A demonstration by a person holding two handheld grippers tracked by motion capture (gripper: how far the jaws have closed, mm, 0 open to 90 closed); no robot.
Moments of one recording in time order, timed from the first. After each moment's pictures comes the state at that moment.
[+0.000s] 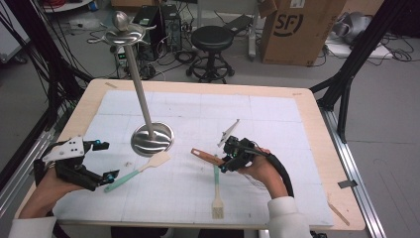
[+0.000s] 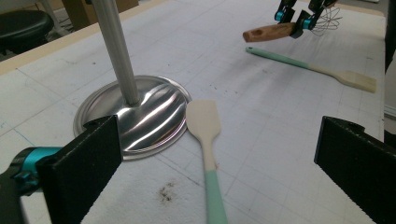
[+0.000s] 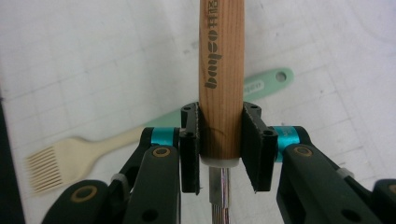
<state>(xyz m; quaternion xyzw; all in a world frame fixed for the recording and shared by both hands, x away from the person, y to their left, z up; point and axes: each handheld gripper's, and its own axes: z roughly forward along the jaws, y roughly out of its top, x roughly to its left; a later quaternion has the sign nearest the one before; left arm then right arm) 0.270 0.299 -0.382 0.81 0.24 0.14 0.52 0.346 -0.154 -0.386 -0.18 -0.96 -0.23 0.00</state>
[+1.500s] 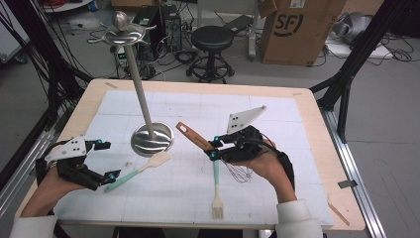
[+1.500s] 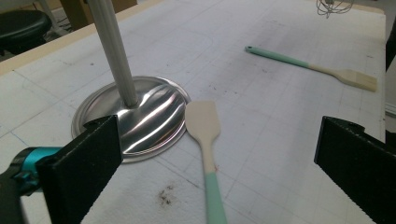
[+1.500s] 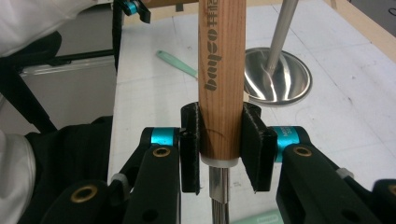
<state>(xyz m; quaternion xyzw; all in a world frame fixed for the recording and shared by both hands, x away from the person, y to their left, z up) 0.273 0.295 -0.381 0.81 0.23 0.14 0.52 0.312 -0.153 -0.302 -0.10 -0.88 -0.46 -0.03</state>
